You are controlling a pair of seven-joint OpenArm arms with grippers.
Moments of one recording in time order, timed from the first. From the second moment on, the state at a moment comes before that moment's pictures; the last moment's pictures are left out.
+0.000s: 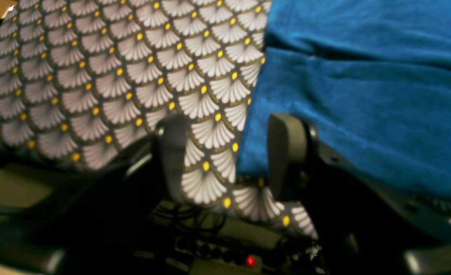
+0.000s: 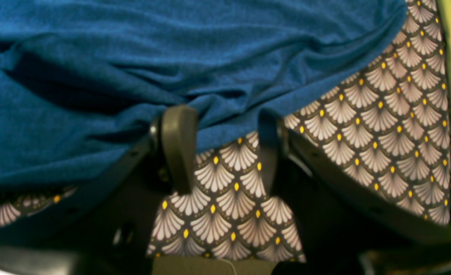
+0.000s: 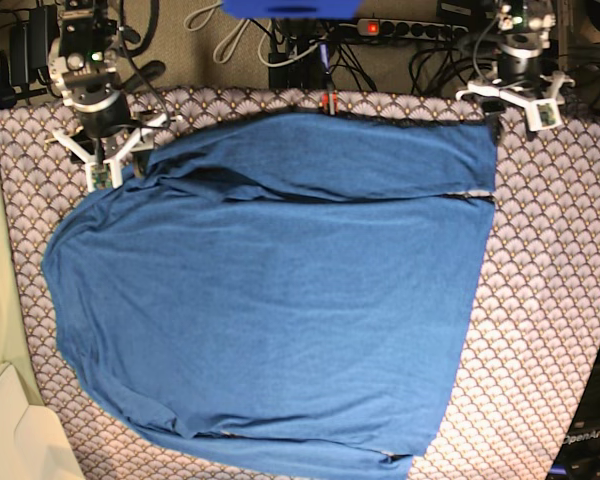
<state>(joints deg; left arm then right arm) 36.5 -11.9 -12.0 94.0 -17.5 -0.7 -0.7 -29.1 6.6 8.9 113.7 -0.4 9.1 -34.9</state>
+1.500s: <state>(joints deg) 34.6 -10.8 -8.4 89.5 -17.4 -1.2 -1.6 -22.8 6.6 12.8 99.4 -0.8 14.6 -34.2</state>
